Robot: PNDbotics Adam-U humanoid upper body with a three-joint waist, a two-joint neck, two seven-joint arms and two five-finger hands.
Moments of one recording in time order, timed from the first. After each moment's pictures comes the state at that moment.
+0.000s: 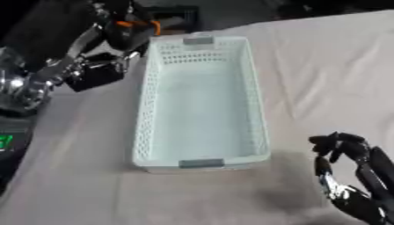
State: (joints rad) left arm -0.65 0.48 -0.37 -1.97 -1.02 0.02 -0.28; right arm 0.11 -0.31 -0.11 -1.98 0.58 -0.47 0.29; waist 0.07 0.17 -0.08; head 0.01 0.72
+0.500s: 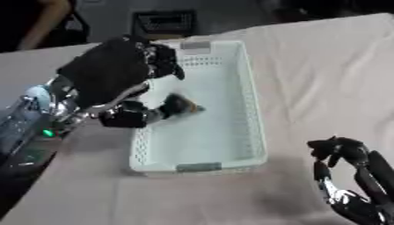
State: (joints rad) left arm -0.66 0.48 -0.49 -1.85 -1.24 -0.19 -0.33; right arm 0.11 -0.31 -0.11 -1.98 0.57 -0.47 0.29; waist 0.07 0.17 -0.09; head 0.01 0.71
